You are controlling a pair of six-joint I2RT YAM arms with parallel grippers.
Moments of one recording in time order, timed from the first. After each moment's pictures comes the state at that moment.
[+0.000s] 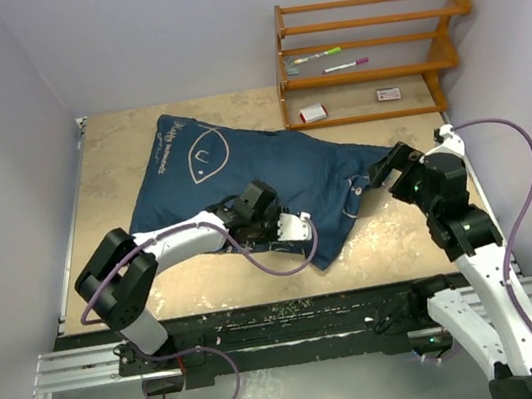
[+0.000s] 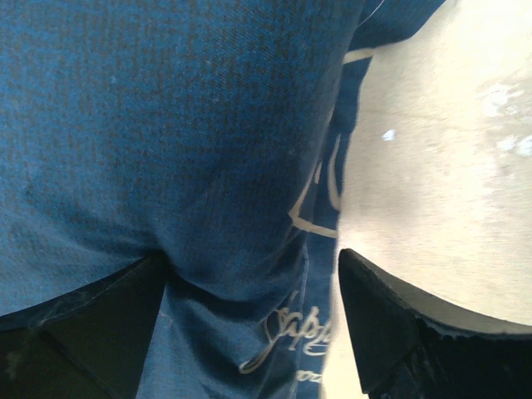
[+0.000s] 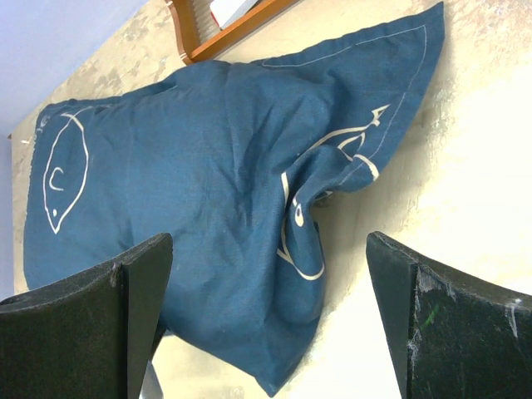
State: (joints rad) left arm -0.85 1.68 1.02 -0.35 0.16 0.88; right arm 0.15 0.67 0.75 -0.53 0.12 0.66
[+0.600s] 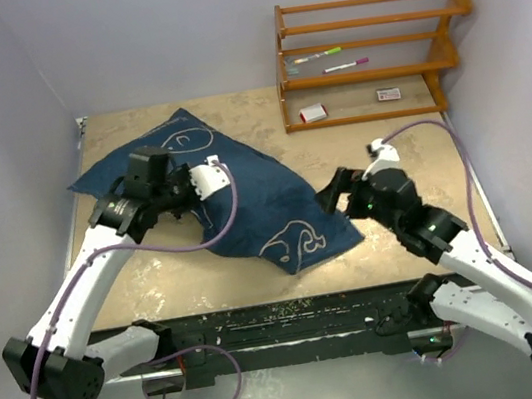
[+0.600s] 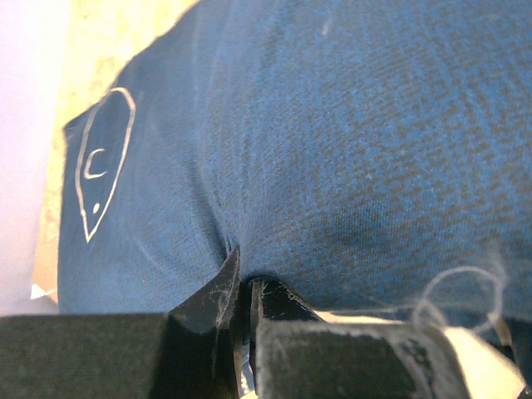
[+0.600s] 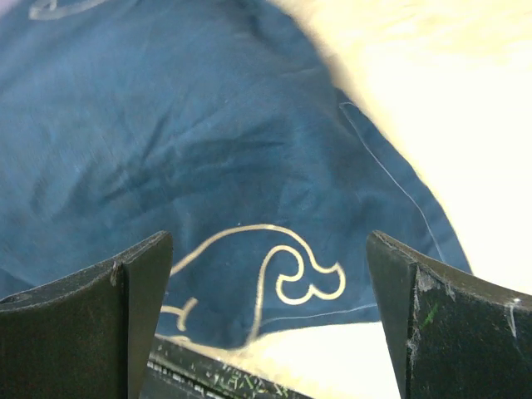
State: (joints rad) left arm -0.45 1.19 1.14 -0.72 0.21 0.82; right arm 0.55 0.77 0.69 -0.39 0.17 0.69
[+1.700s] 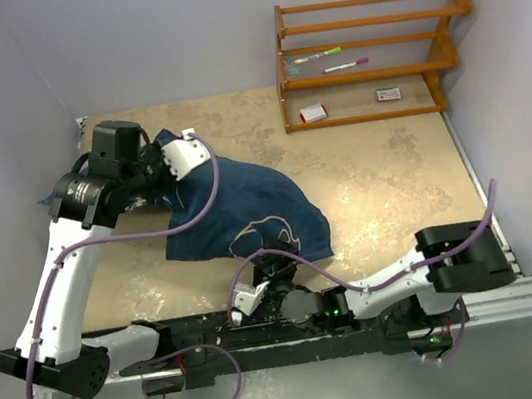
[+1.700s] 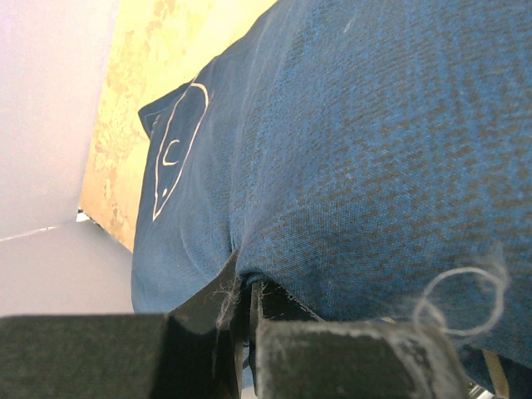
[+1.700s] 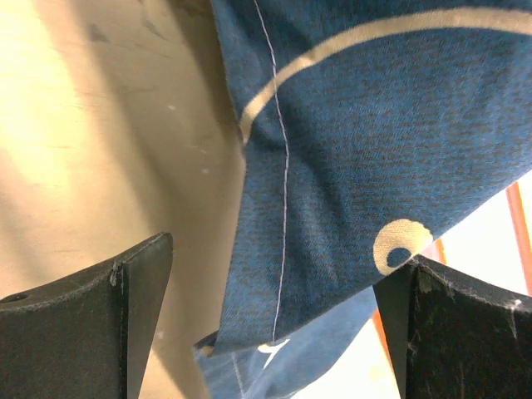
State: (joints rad) left arm -0.38 1.22 1.58 -1.11 0.10 0.81; right arm 1.59 1.51 0.59 0.71 0.97 -0.78
